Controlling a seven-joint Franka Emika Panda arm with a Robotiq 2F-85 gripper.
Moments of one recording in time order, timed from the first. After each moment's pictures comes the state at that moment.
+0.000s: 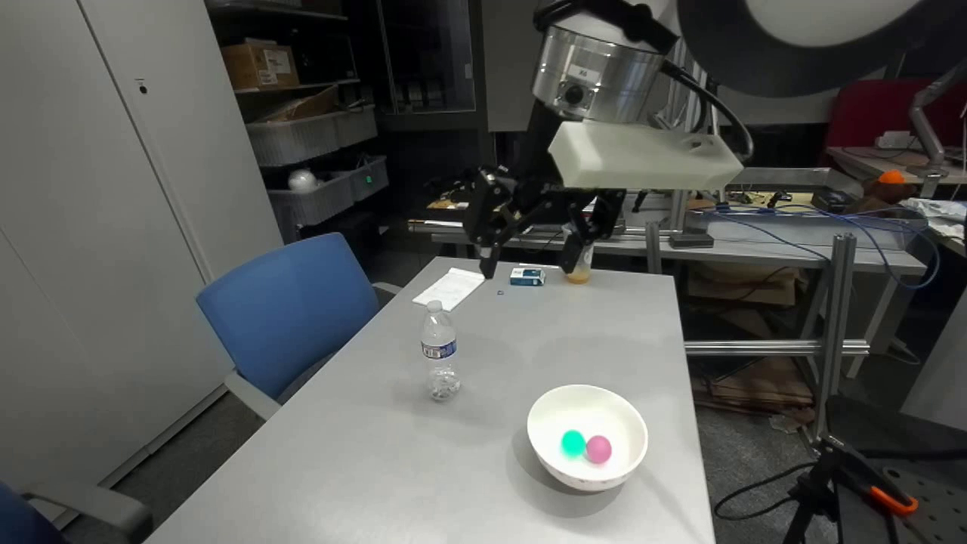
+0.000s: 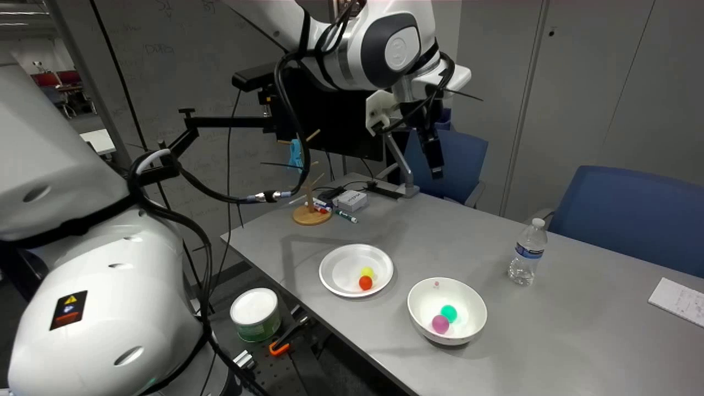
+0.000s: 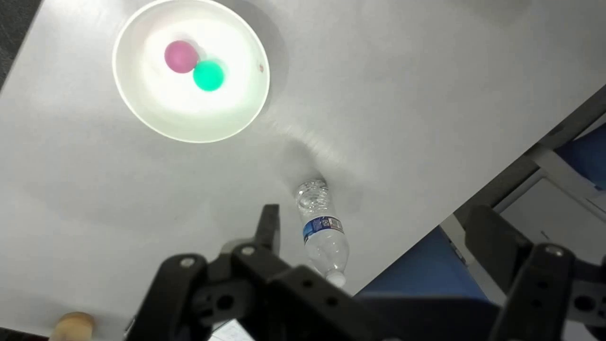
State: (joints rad) arm -0.09 -0.22 0.25 -2.37 -0.03 2.49 0.81
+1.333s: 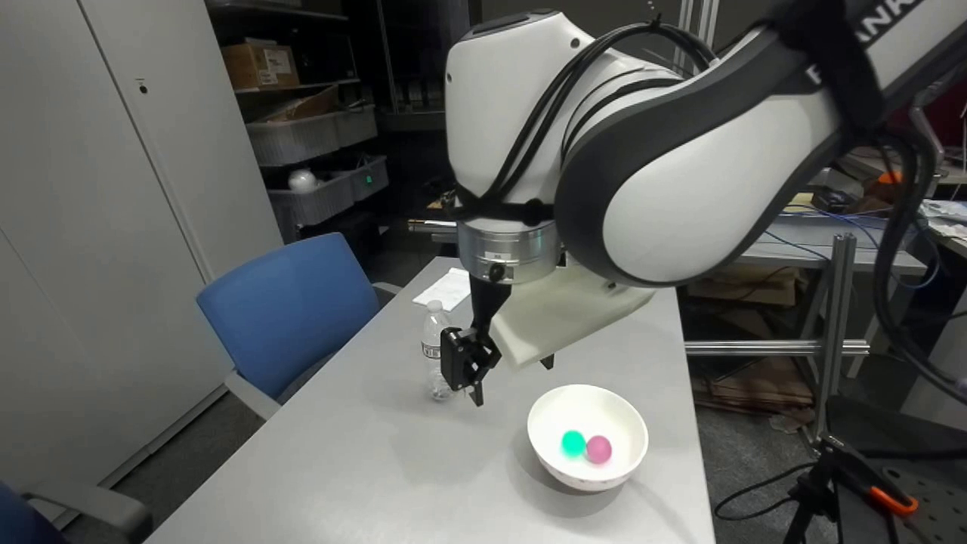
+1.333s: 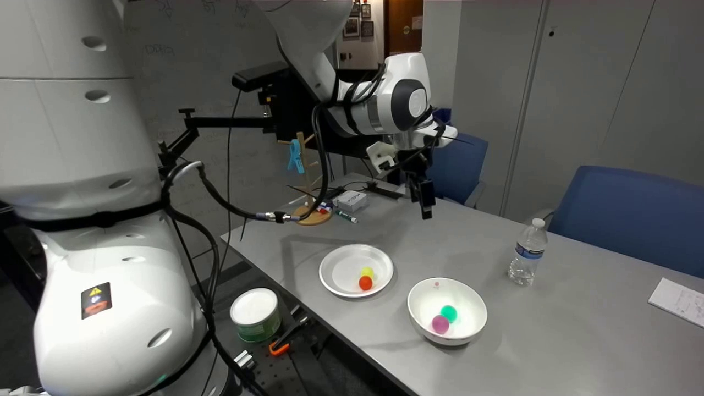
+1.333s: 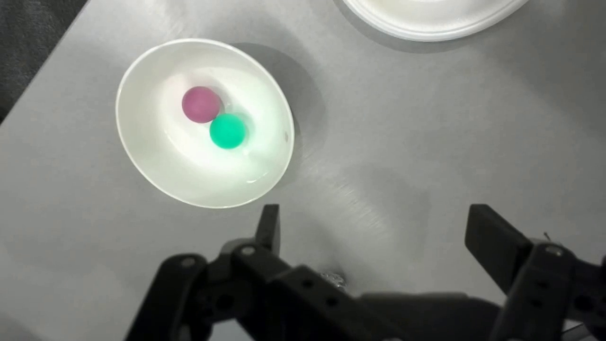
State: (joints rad) arm 0.07 0.13 0.17 -2.22 -0.26 2.41 0.90
